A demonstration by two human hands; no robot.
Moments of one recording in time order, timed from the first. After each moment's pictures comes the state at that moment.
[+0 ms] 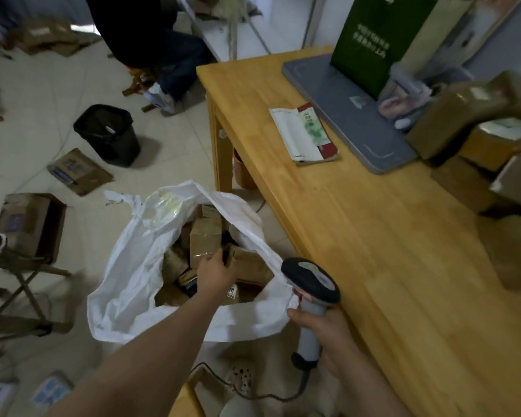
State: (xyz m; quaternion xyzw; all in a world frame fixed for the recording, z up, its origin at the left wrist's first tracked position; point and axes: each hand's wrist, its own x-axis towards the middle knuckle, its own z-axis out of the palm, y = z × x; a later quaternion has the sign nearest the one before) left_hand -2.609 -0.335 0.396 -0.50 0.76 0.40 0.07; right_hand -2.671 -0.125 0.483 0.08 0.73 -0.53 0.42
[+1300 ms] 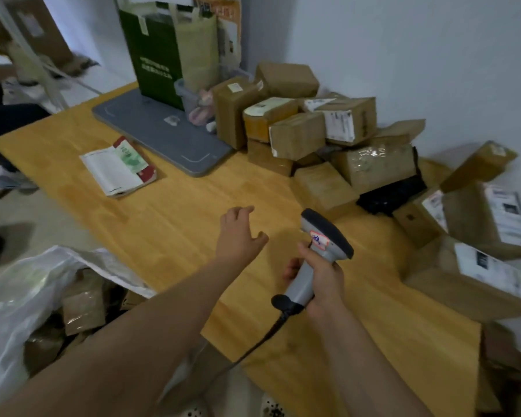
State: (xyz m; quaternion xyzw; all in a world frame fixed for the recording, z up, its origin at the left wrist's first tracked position) left_hand -2.832 -0.046 0.545 -0.13 0.93 0.34 -0.03; right_hand -2.794 0.107 0.591 0.27 0.54 -0.78 0.15
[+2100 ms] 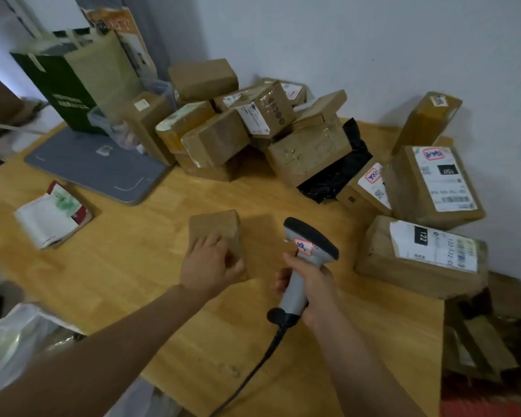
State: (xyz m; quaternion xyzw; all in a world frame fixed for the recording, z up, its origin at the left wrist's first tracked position) left_hand -2.861 0.041 0.550 -0.02 0.99 0.11 0.06; right_hand -2.844 0.228 0.566 0.30 0.47 -0.81 0.19
